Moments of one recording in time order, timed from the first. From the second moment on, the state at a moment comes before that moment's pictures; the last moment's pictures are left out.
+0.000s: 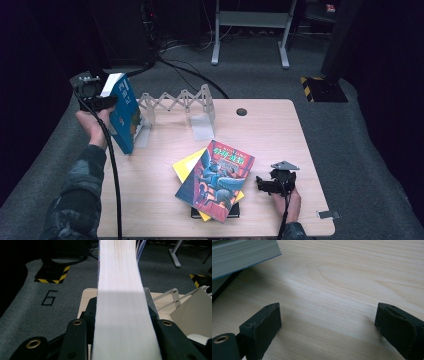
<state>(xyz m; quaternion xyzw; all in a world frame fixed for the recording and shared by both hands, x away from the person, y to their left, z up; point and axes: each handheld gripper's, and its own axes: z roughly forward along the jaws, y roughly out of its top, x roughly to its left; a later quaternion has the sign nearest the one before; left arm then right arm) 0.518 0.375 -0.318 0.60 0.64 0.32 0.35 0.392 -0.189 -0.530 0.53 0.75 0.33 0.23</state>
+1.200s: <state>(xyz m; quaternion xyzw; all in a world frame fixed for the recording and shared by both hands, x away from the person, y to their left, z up) 0.511 0.385 -0.329 0.62 0.63 0.31 0.35 0.391 -0.190 -0.529 0.54 0.74 0.34 0.22</state>
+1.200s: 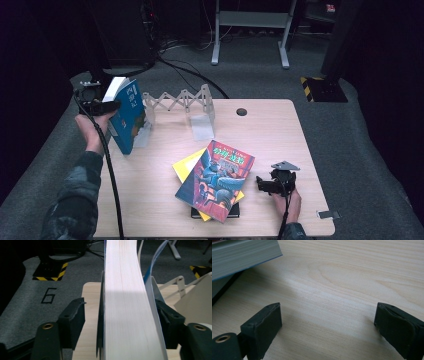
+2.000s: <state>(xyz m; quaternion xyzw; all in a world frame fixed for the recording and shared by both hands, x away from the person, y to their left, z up) 0.432 0.373 -0.326 0.67 0.55 0.28 0.40 0.390 -0.190 -0.529 0.54 0.74 0.33 0.23</state>
